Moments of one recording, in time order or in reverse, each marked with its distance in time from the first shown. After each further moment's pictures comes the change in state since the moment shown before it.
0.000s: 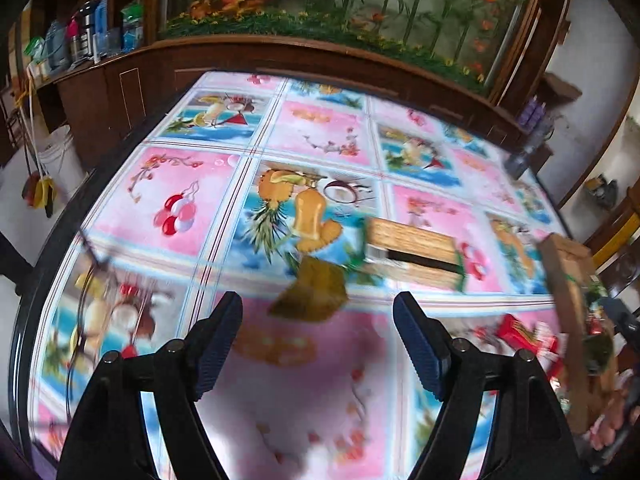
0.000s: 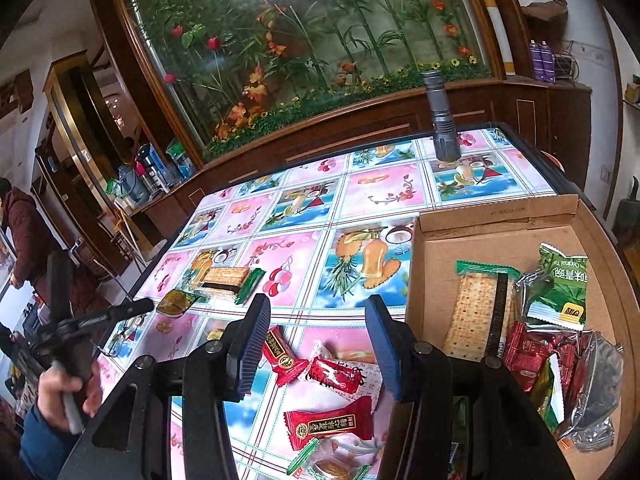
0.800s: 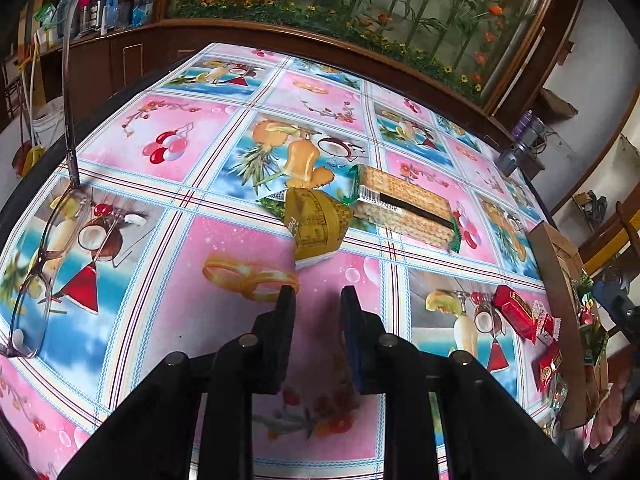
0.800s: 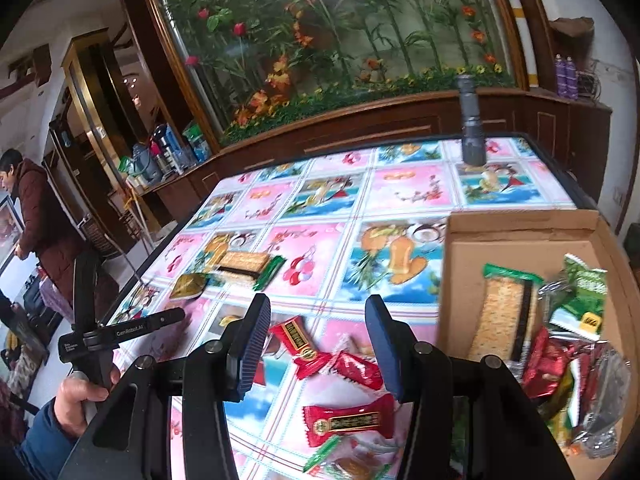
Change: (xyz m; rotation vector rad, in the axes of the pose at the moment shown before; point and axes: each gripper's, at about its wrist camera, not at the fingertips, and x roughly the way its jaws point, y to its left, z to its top) left arm -0.001 0.001 -0.052 -0.083 -0.028 -0.088; right arm 0.009 0.029 -0.008 -0.094 0.040 0.010
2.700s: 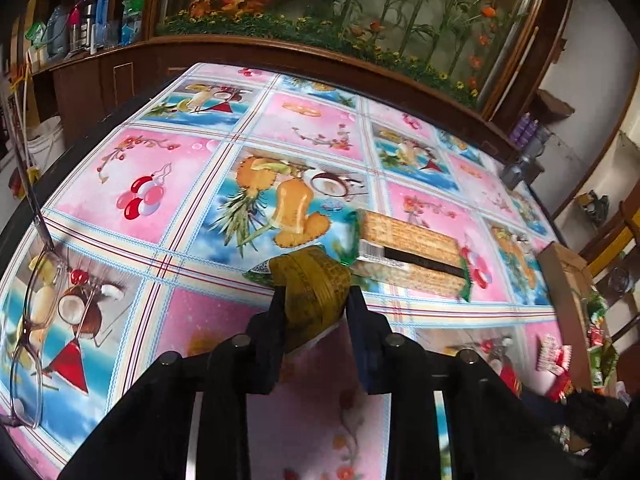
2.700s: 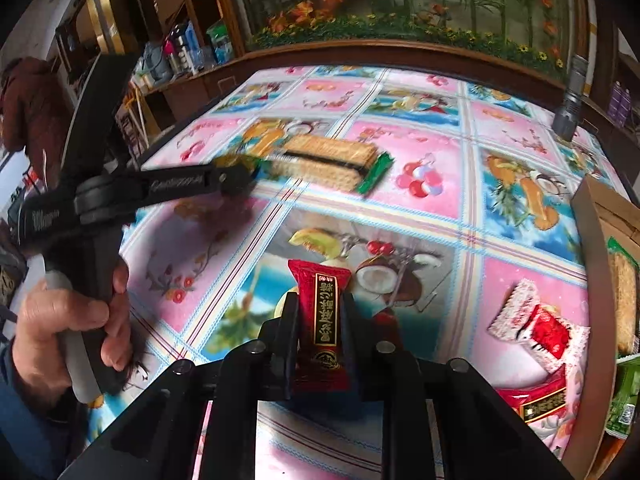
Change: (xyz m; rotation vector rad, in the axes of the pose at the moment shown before) left arm 0.017 -0.004 0.029 0.037 -0.051 -0.003; right arm 0.087 0.101 -0.044 -0.178 0.234 -0.038
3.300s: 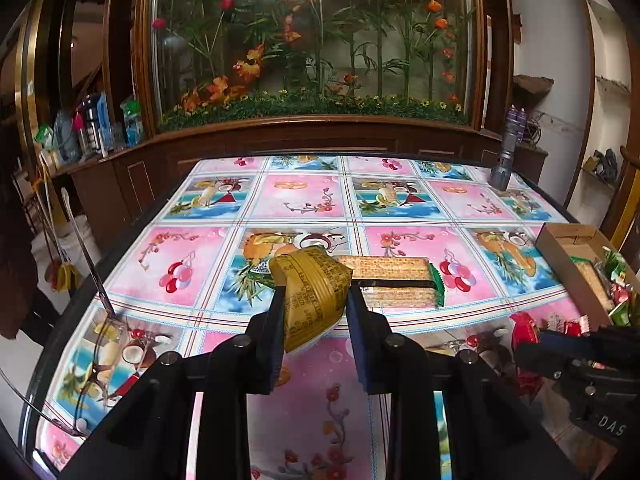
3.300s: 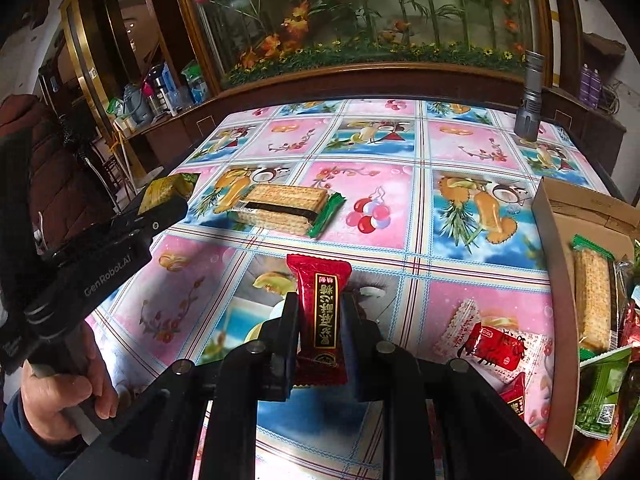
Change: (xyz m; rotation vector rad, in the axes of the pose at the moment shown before) left arm -0.046 -0.052 -0.015 0.244 -0.236 0.165; right arm -0.019 -0.025 0.009 0.093 -0.089 -0.030
